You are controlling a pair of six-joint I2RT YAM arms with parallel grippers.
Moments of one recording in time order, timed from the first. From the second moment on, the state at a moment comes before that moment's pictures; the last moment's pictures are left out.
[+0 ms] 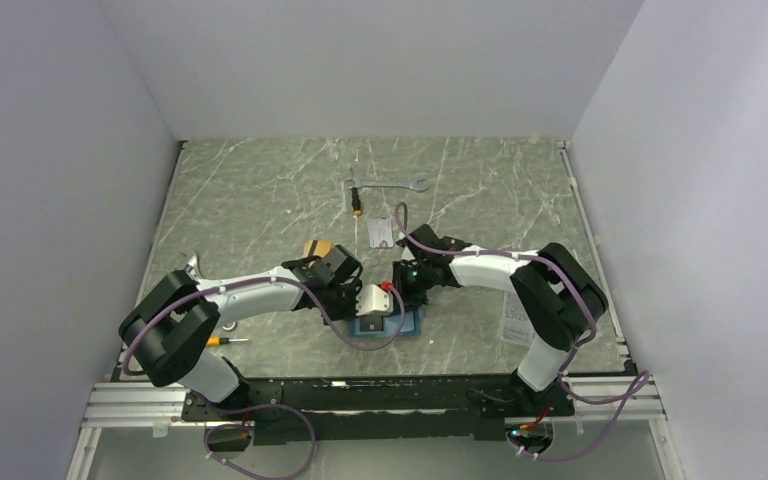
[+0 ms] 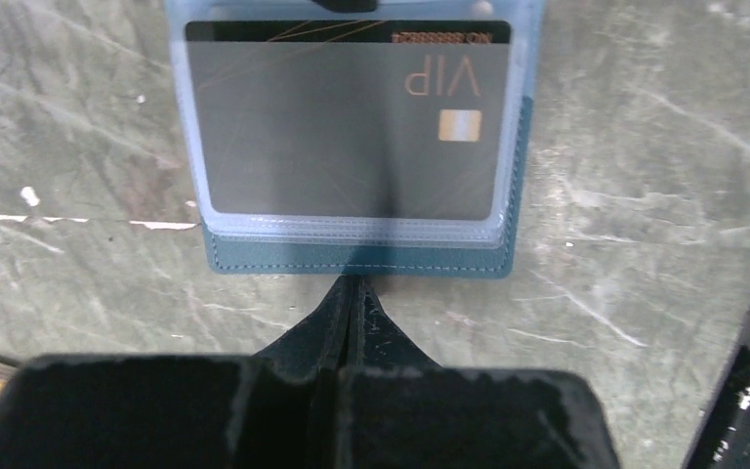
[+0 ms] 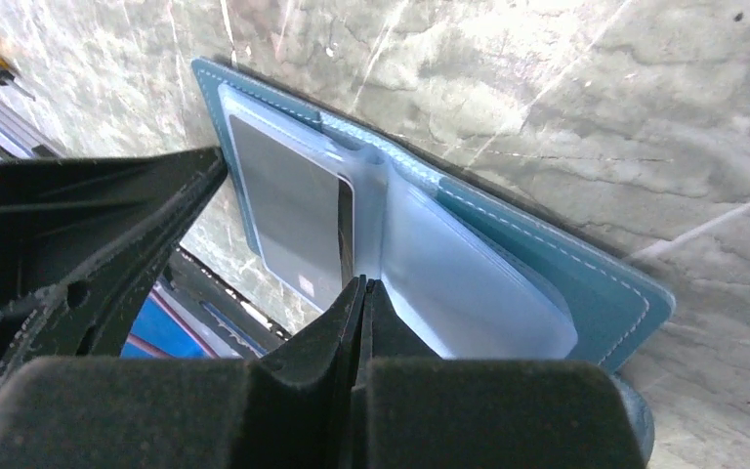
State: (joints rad) left arm -0.81 1.51 0.78 -0.38 0.24 0.70; right arm 0.69 1.71 0.86 -0.25 -0.48 0.72
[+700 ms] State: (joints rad) left arm -0.66 1.35 0.86 -0.57 0.30 0.75; right arm 0.70 1.65 0.90 -0.35 -0.44 0.73
